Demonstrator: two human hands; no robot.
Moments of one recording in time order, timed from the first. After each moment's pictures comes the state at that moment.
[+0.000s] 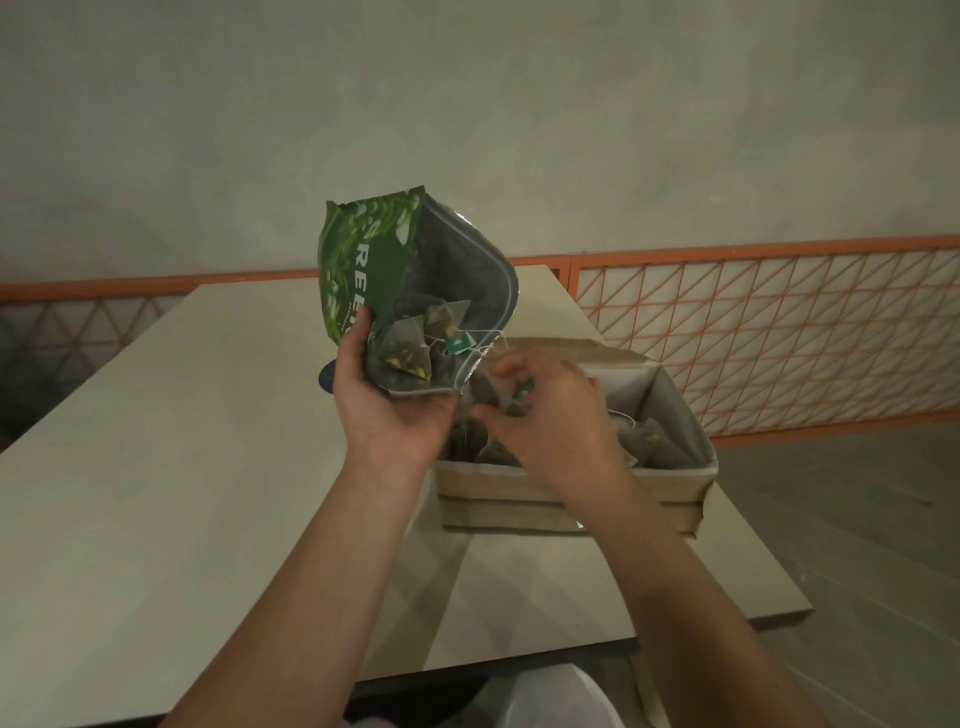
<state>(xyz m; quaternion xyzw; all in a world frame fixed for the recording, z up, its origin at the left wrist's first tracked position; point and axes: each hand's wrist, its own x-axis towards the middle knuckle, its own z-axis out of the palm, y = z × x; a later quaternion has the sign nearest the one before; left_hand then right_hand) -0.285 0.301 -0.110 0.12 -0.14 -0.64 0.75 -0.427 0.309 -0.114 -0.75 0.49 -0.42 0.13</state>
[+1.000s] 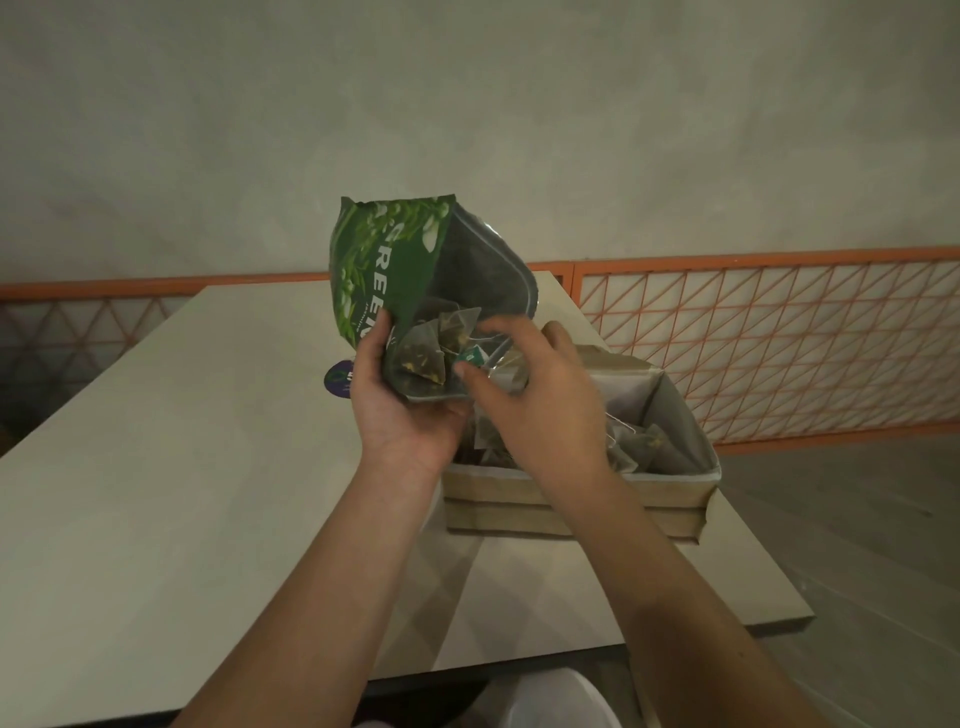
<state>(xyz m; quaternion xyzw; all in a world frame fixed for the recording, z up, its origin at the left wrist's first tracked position) -0.289 0.304 -0.110 0.14 -0.14 -0.64 0.74 -0.409 0.310 -0.100 -0.73 0.47 -0.49 0.05</state>
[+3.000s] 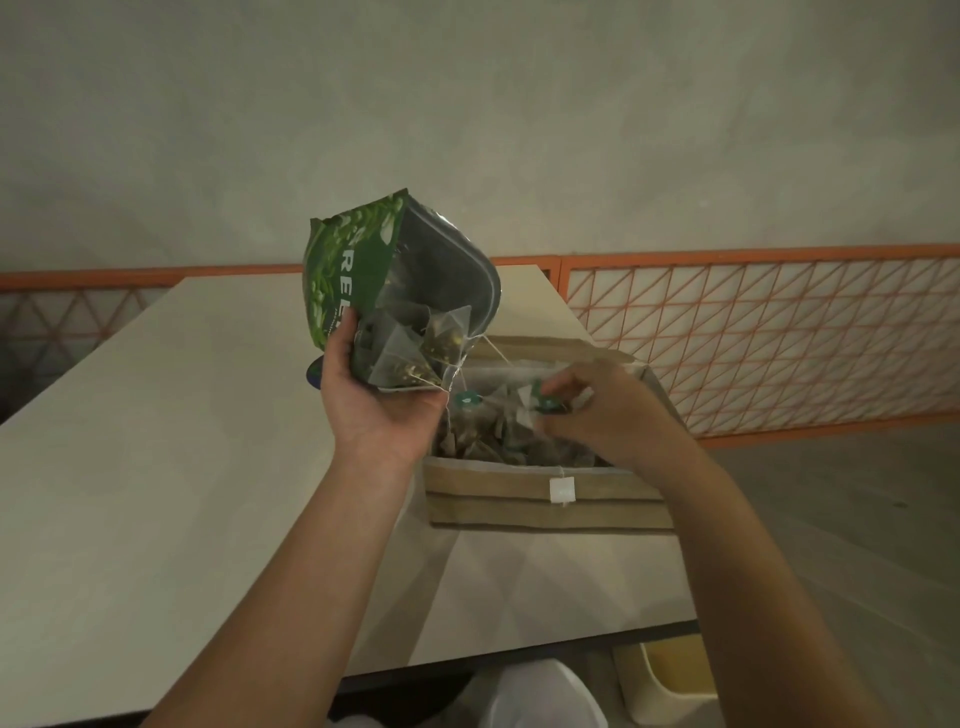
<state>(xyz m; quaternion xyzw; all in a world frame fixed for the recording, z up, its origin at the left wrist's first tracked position) -0.283 0.297 -0.117 0.11 -0.12 -0.64 0.75 -0.487 0.285 -0.107 -0.76 0.55 -0.28 0.22</state>
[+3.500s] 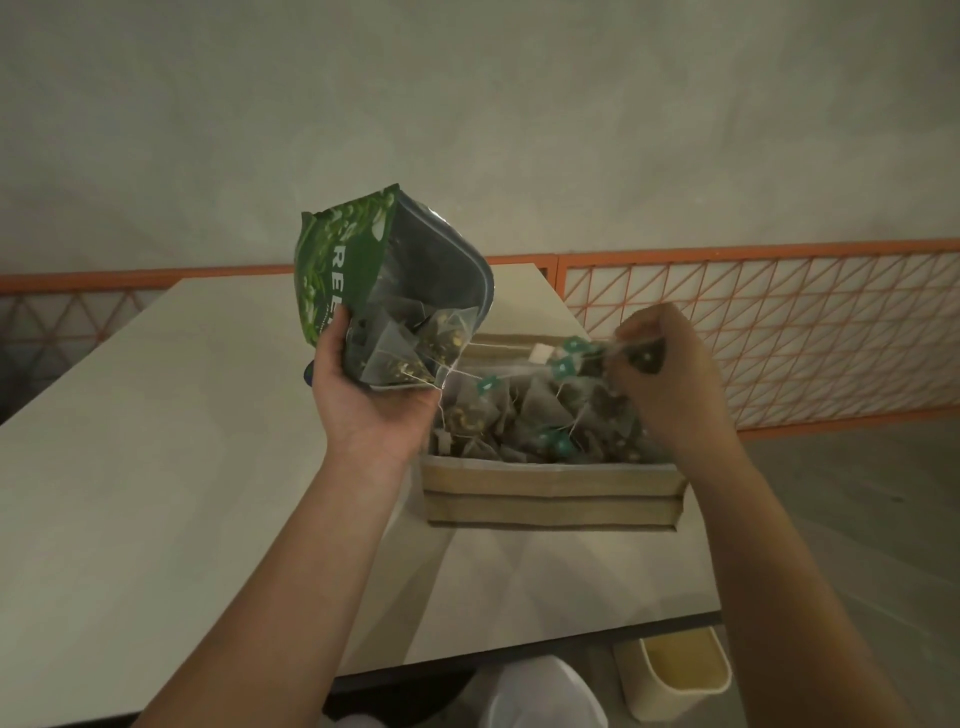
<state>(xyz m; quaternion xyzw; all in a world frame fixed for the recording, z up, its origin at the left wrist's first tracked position) -0.282 0.302 -0.110 0.11 -0.12 -0.63 0.76 -0.516 0.288 -0.095 -0.66 0.52 -0.50 0.19</state>
